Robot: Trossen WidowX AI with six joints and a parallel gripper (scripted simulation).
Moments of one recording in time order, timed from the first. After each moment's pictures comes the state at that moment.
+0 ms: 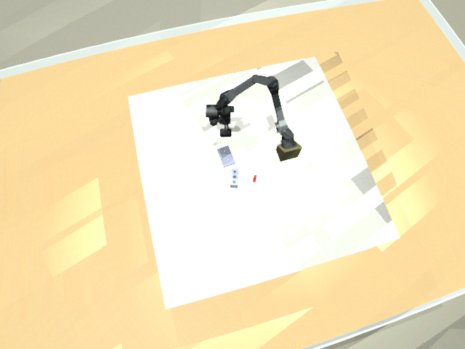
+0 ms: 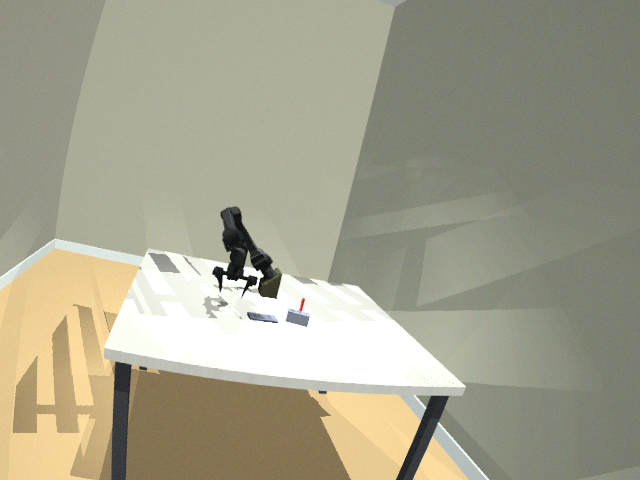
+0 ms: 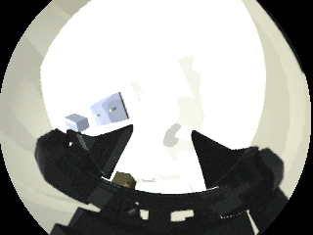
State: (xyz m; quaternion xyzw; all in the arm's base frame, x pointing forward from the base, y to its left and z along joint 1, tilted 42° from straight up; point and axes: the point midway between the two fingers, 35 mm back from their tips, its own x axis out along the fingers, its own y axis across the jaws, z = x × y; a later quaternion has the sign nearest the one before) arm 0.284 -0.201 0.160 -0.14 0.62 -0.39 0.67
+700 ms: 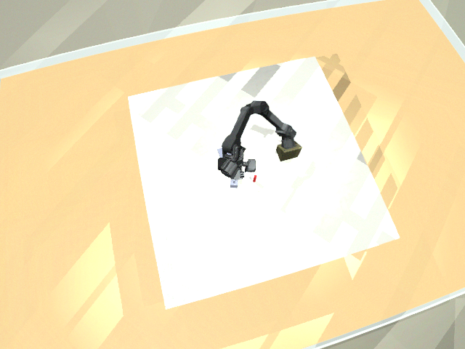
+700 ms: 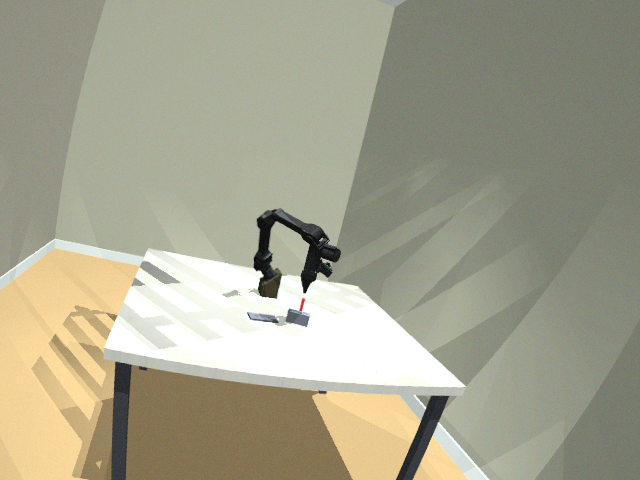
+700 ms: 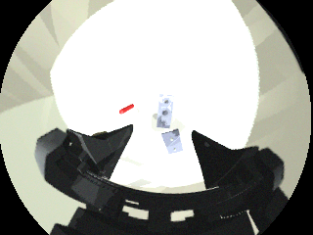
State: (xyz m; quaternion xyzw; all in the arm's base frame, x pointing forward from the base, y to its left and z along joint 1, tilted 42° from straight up) arm 0.351 0.071 0.018 -0.54 0.72 0.14 0.41
